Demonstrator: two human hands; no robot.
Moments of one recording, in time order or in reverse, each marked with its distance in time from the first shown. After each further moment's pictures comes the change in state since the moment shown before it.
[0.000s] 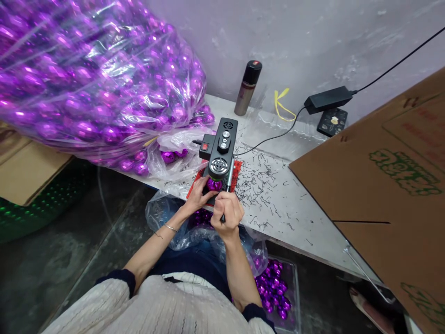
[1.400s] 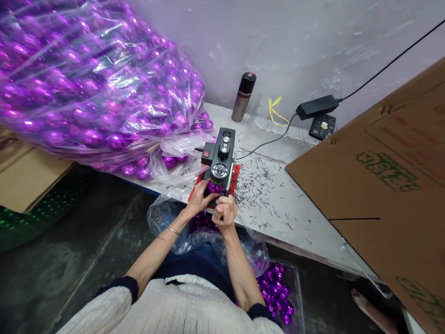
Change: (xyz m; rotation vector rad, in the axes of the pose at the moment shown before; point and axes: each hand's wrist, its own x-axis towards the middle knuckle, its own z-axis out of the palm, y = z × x) left_hand 0.003 -0.003 0.000 -0.002 0.027 0.053; right_hand -0.040 0.031 0.027 0.047 0.110 -0.107
